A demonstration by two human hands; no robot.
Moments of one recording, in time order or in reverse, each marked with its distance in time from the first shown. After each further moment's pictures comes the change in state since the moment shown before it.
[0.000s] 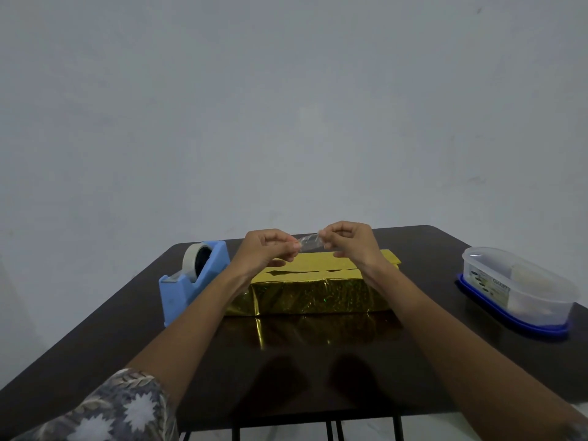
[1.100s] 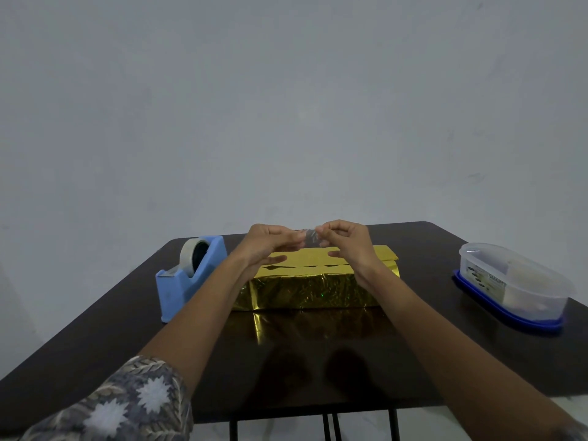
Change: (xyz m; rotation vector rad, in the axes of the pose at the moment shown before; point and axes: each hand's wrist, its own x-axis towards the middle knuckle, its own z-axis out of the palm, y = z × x) left_hand 0.004 0.011 0.009 -0.080 -0.022 -0.211; right_hand -0.007 0.003 0.010 0.065 0.054 0.055
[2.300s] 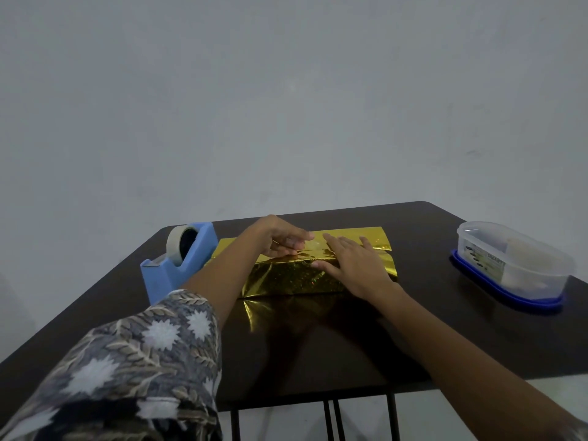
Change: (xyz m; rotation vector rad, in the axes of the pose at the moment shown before) left_hand 0.041 0.006 0.033 0.289 -0.004 -0.414; right_hand -0.010 0.060 -0.030 -1.390 -0.217 -0.228
